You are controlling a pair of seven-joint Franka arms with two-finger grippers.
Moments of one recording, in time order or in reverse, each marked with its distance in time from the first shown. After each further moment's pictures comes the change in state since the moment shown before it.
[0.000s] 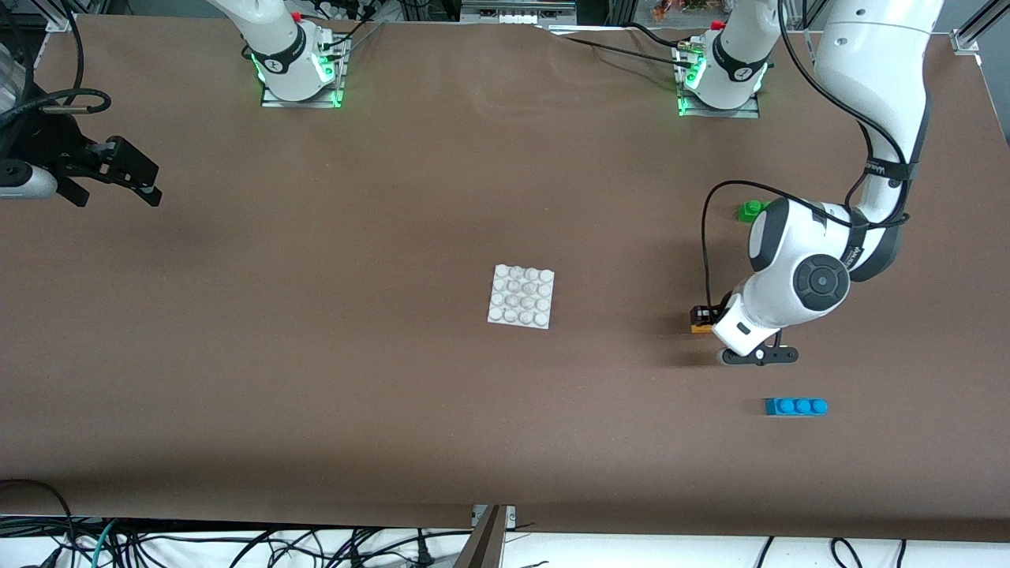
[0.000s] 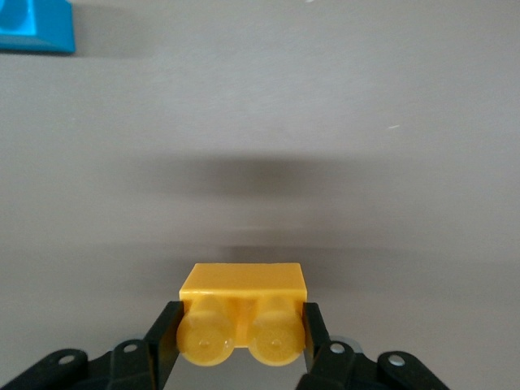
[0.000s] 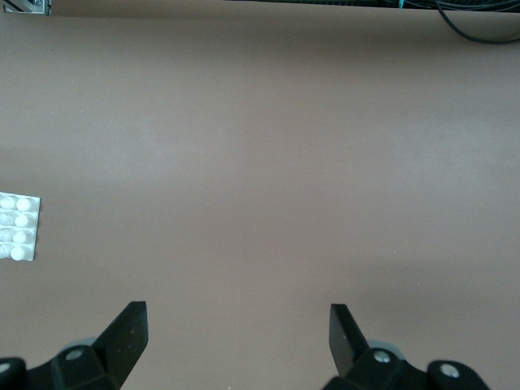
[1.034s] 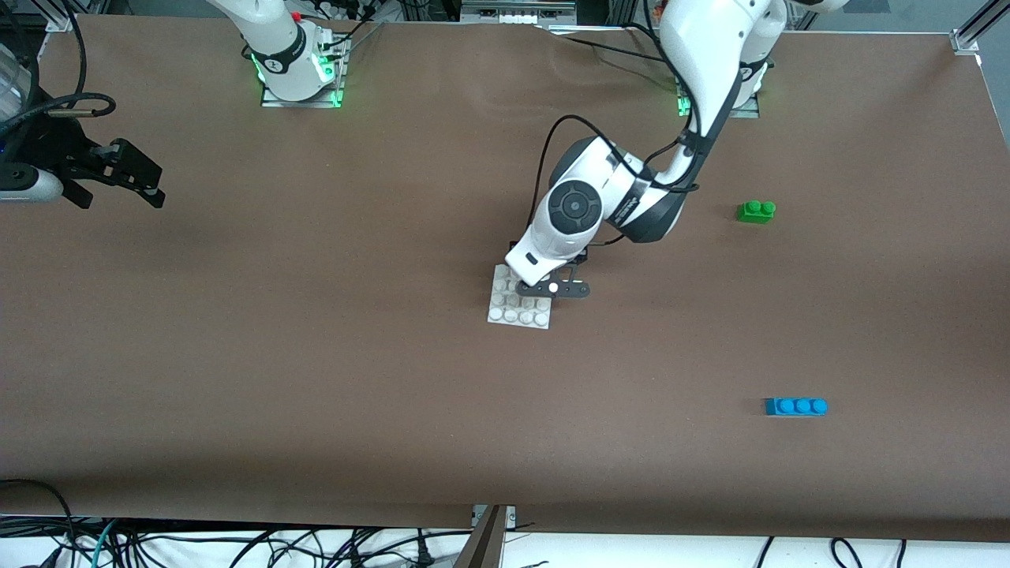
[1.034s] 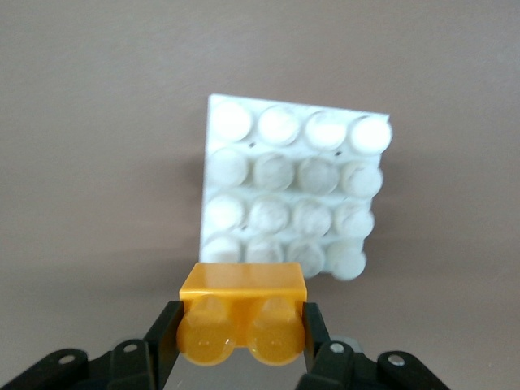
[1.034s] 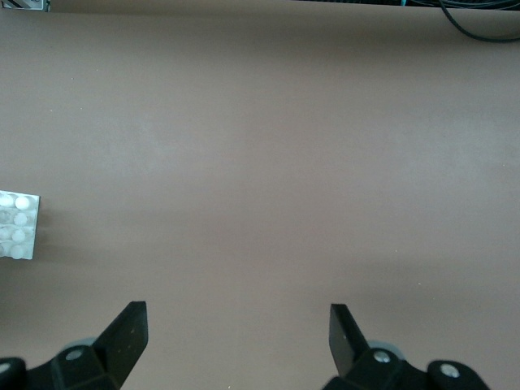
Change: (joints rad) left arm -0.458 0.146 -0.008 0.202 -0.150 -0.021 -0.306; right arm 0.000 0.006 0.002 0.000 0.000 0.000 -0.001
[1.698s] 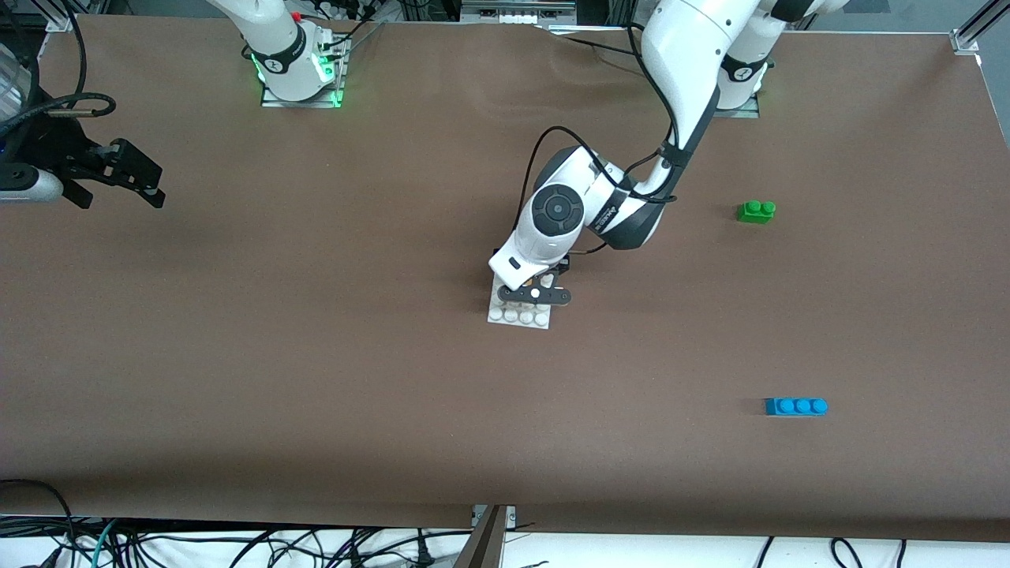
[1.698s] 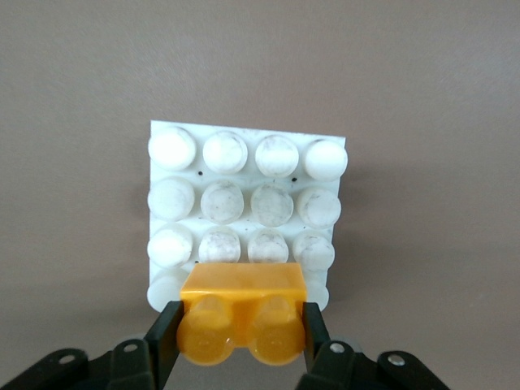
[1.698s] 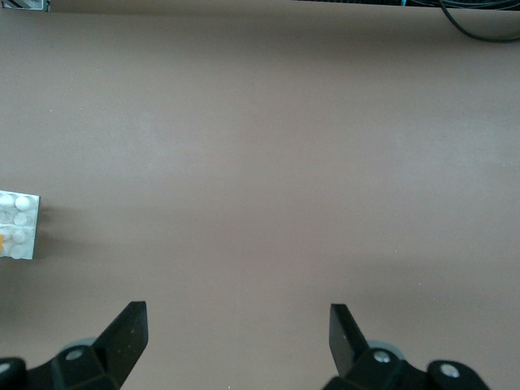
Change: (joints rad) left arm -0.029 0.058 0.001 0.033 0.000 0.074 0.003; right arm 0.000 0.000 0.000 0.000 0.000 0.000 0.000
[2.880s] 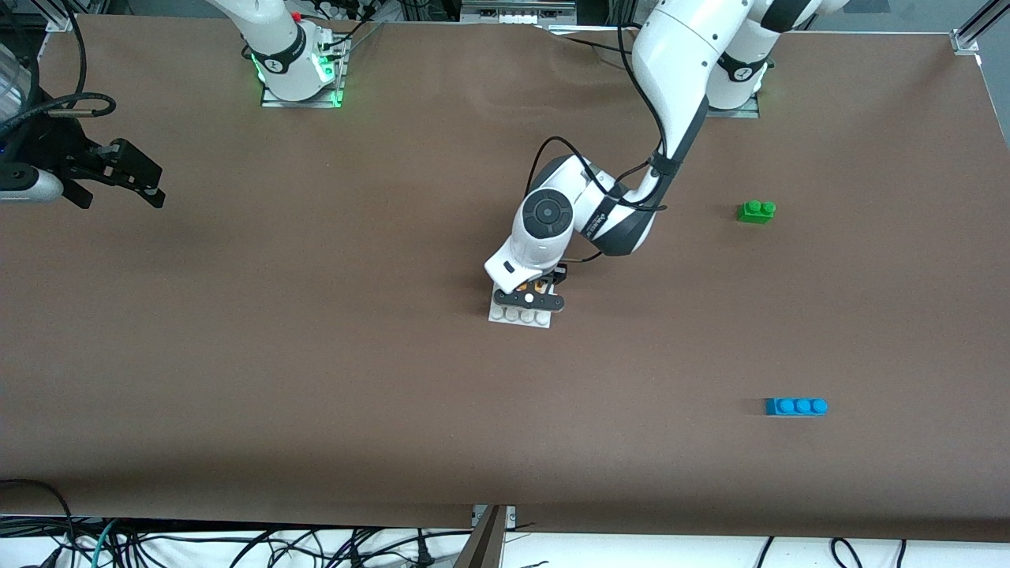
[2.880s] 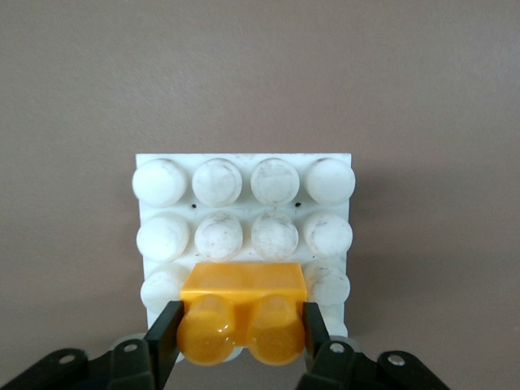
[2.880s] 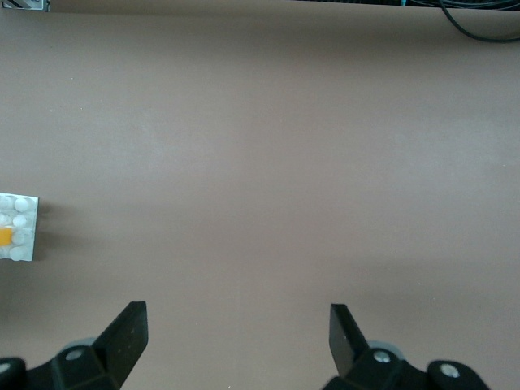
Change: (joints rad) left arm -0.022 0.045 0.011 0.021 0.068 0.037 0.018; right arm 0.000 0.000 0.000 0.000 0.000 0.000 0.000
